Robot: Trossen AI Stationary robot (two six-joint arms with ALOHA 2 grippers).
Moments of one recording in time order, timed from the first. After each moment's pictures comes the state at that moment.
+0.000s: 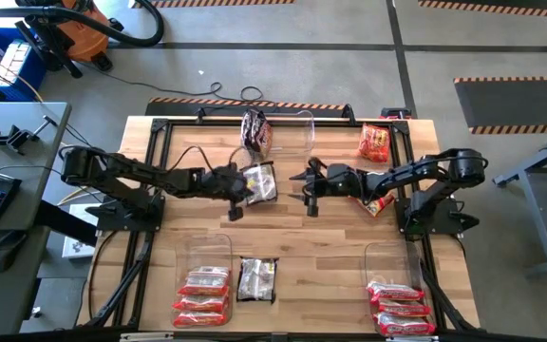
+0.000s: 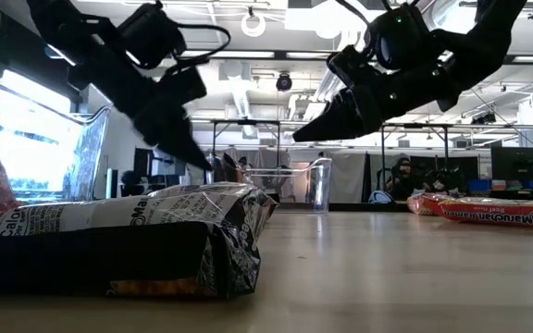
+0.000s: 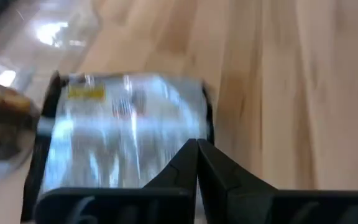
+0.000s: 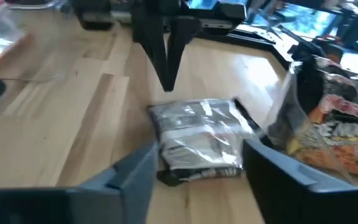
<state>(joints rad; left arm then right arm) 0.11 1.42 0.57 0.18 -0.09 0.00 -0.13 1.57 0.57 0.65 0.02 -0.23</state>
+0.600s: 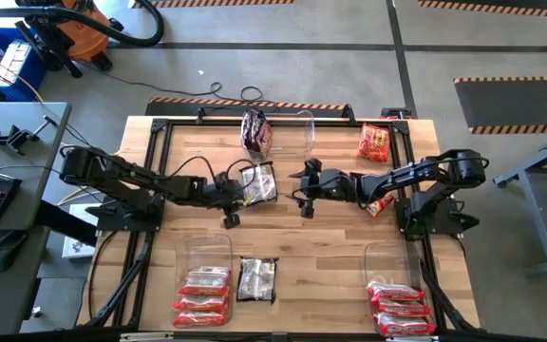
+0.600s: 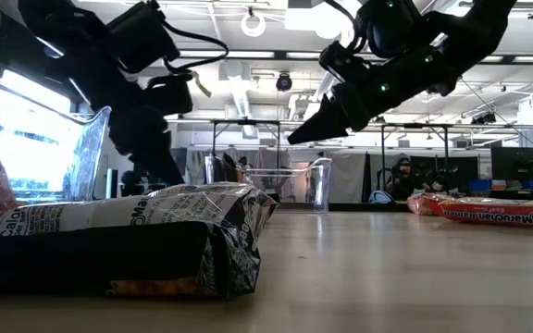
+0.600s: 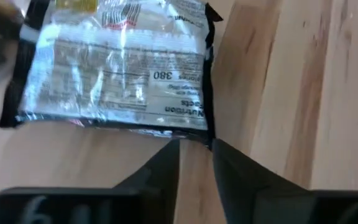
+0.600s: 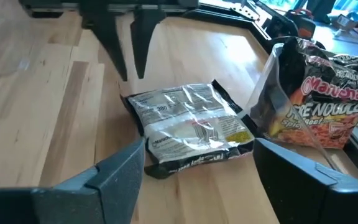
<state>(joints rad) 0.00 1.42 0.57 -0.03 -0.23 -0.21 -0.05 1.57 0.66 0.49 0.21 -0.18</state>
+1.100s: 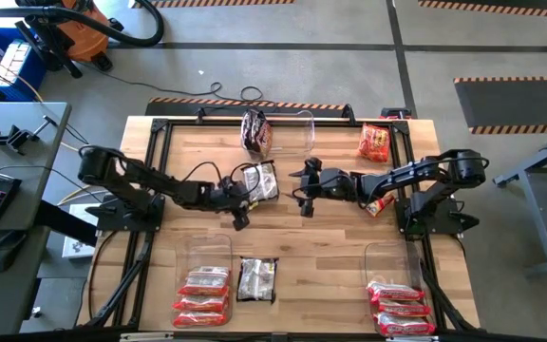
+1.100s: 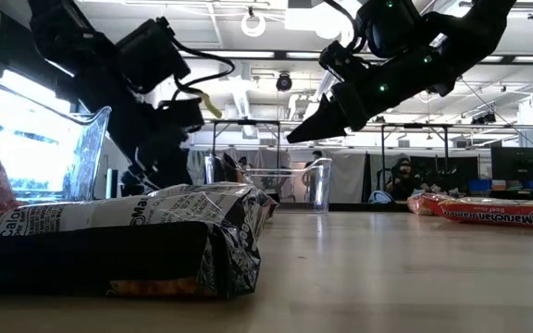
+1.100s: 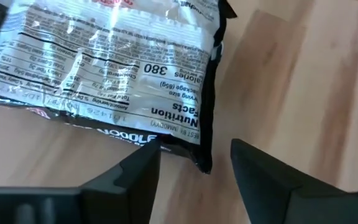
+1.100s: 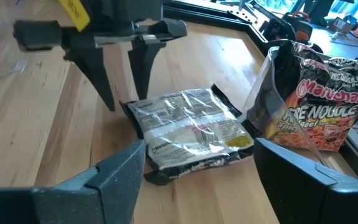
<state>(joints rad) -0.01 1.59 0.57 0.15 -0.27 -0.36 -0.06 1.57 0.66 0.49 0.20 -0.18</state>
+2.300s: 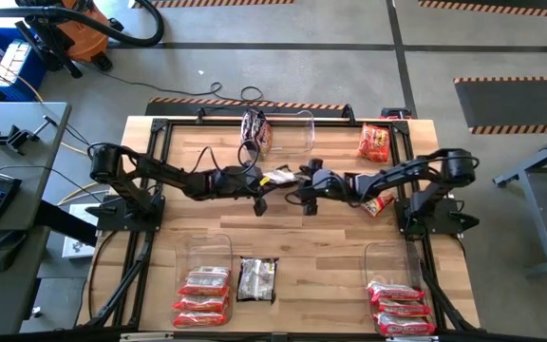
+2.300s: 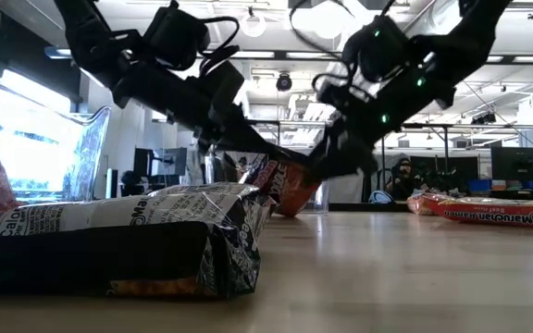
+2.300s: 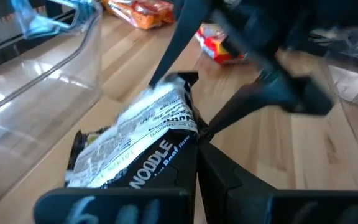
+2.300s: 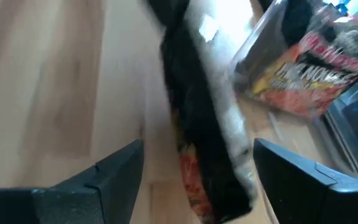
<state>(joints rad) 0.10 1.67 0.66 0.60 -0.15 -0.22 -0.09 1.65 0.67 0.39 0.29 -0.37</state>
